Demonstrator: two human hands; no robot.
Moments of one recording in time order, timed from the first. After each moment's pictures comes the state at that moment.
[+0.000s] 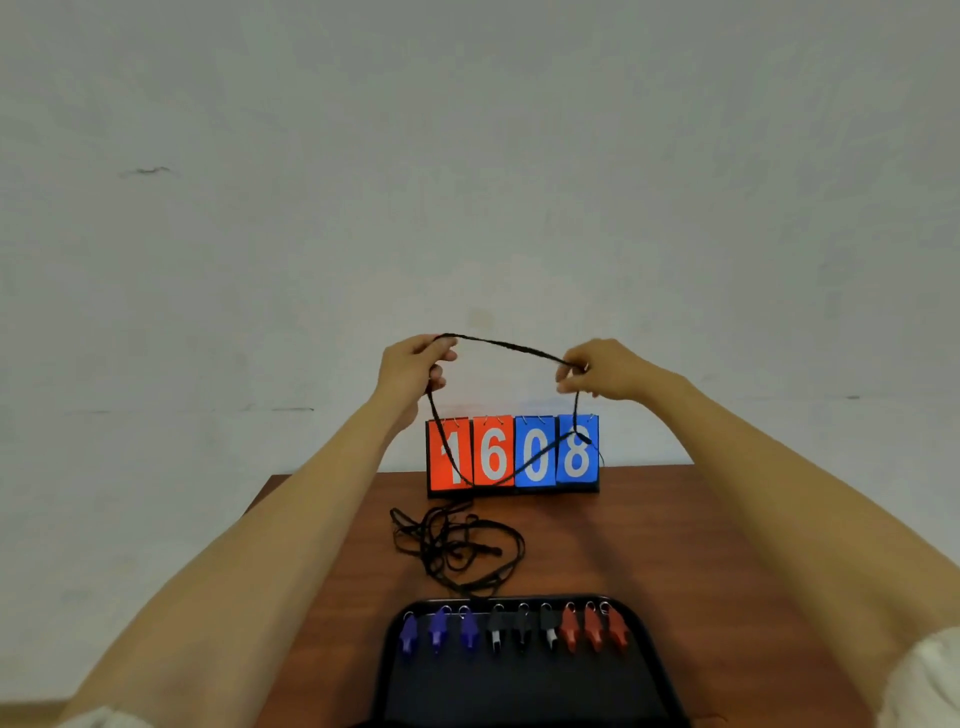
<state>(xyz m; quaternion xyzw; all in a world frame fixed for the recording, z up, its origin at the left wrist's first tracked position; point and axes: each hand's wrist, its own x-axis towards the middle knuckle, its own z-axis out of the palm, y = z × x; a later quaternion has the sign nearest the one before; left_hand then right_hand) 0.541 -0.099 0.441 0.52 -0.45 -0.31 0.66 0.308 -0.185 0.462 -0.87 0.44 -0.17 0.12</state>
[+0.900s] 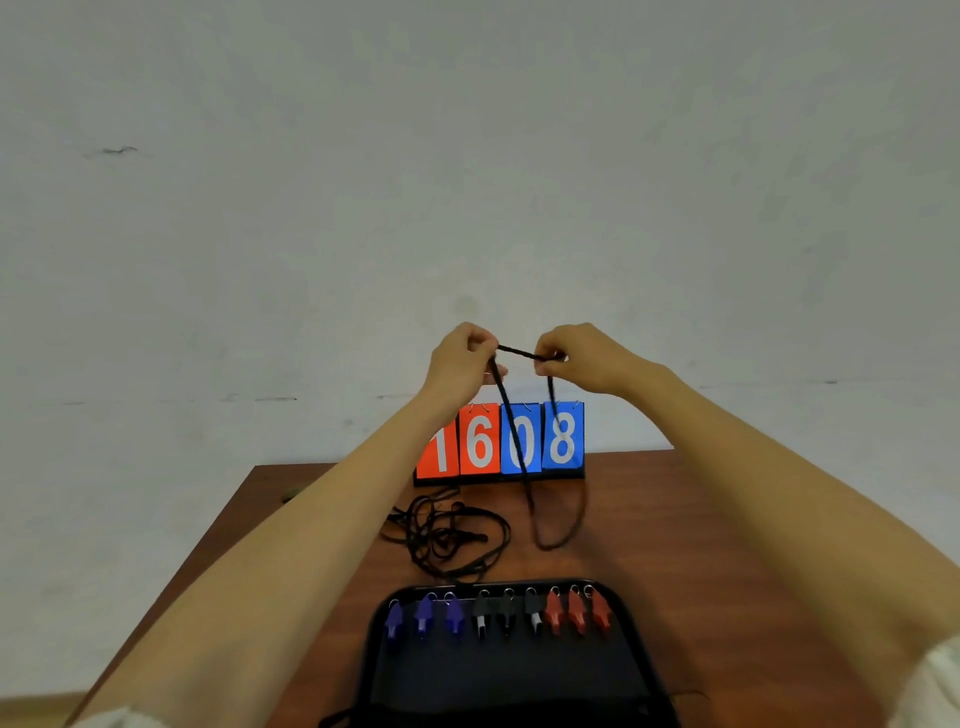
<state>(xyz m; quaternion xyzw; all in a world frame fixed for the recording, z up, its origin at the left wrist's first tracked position) 0.476 -0.111 0.436 0.54 -0.55 -0.25 0.59 0.312 -0.169 0.461 -0.89 0.40 -0.20 0.05</state>
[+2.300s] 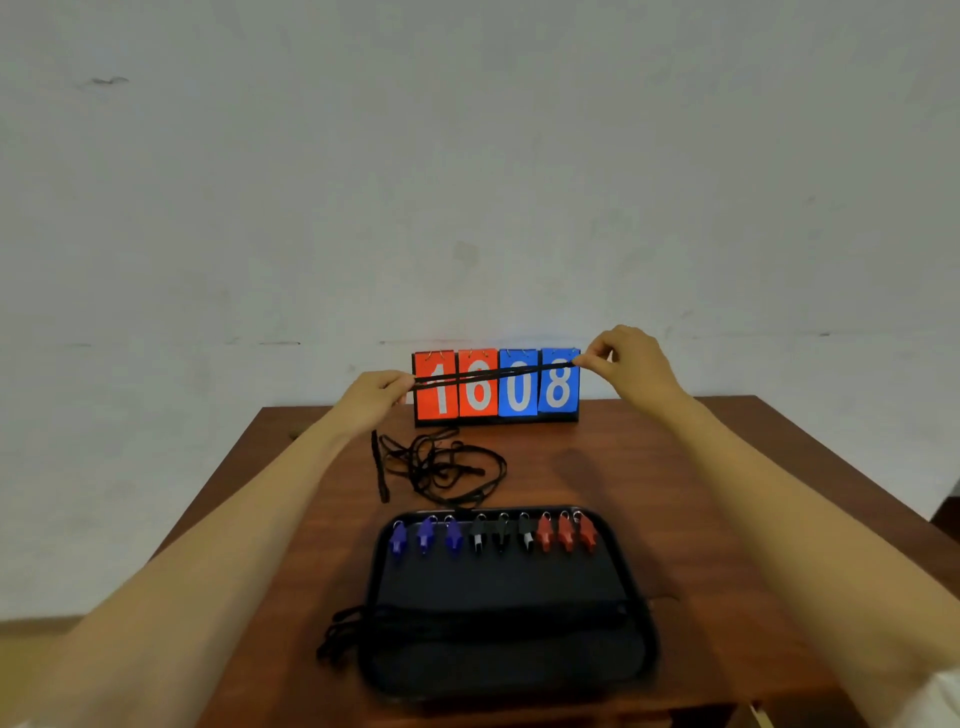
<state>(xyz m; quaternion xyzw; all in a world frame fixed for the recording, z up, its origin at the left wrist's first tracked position) 0.565 -0.046 0.343 0.67 -0.60 -0.21 0.39 0.254 -0.141 0.375 -0.81 0.47 -0.35 0.08</state>
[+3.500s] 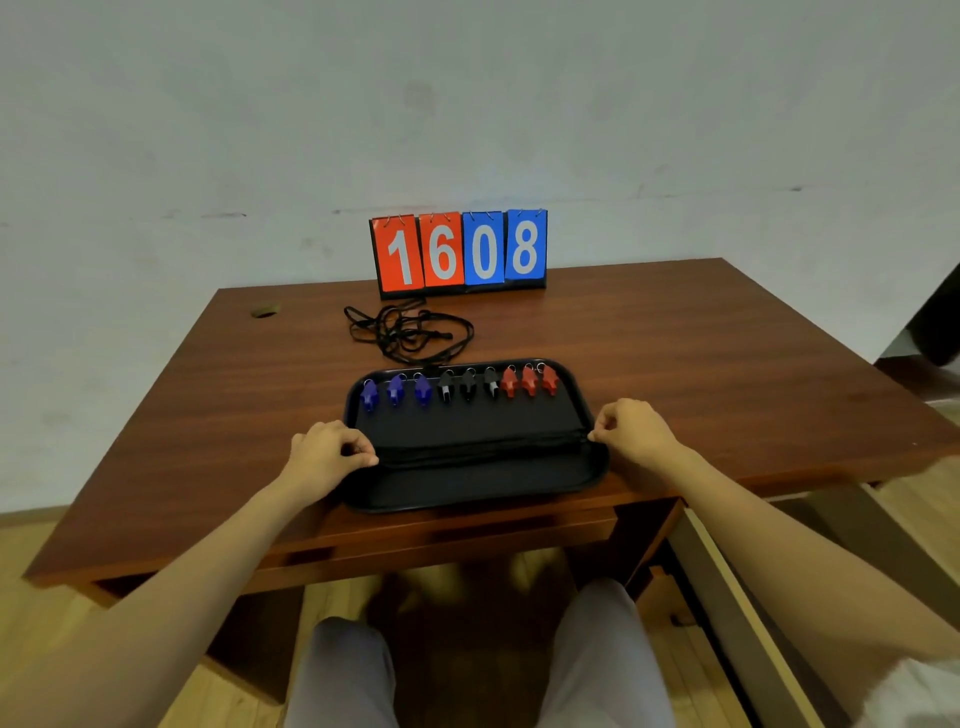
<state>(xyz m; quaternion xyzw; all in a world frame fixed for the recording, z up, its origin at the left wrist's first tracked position) 0.552 0.075 0.156 0.74 -0.64 -0.16 0.15 0.166 -0.037 0.166 -0.76 0.62 -0.09 0.18</state>
